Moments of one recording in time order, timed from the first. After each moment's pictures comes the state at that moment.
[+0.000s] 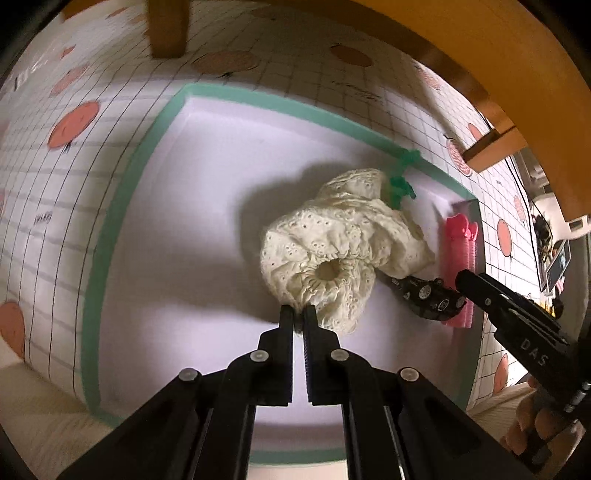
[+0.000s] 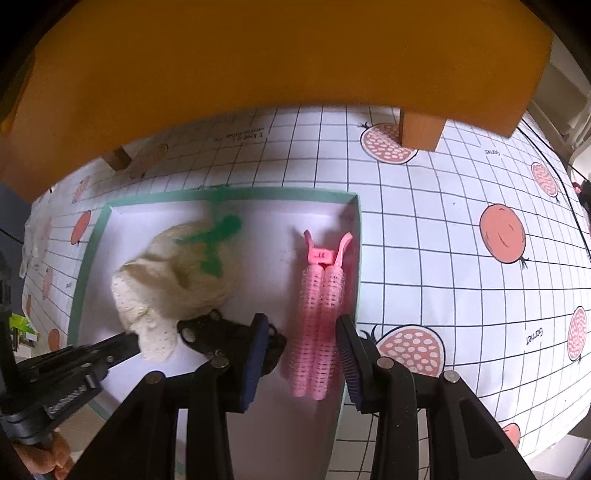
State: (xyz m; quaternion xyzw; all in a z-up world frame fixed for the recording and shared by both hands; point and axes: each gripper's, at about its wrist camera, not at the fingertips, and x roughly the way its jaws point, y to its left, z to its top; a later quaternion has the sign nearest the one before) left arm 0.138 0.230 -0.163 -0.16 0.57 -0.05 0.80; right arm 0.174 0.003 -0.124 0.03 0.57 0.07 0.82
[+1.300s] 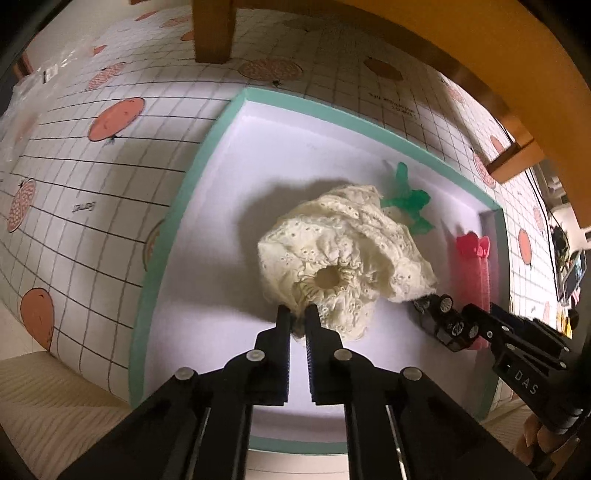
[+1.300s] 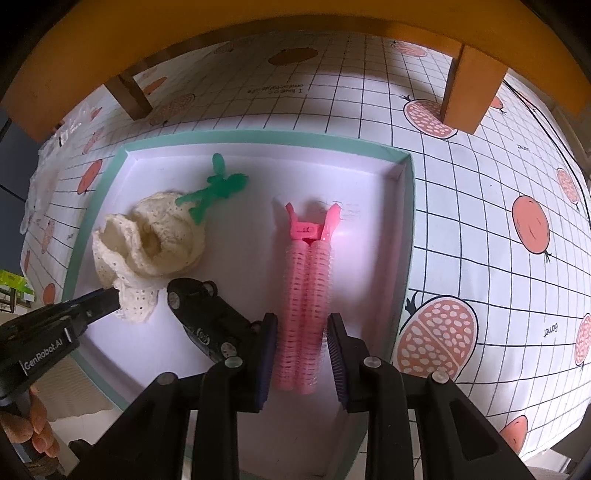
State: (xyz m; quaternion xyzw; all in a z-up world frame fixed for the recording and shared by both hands) left arm 0.133 0.234 -0.157 -0.15 0.55 0.00 0.82; right arm 0.162 0.037 -0.141 0.00 0.60 0.11 0.79
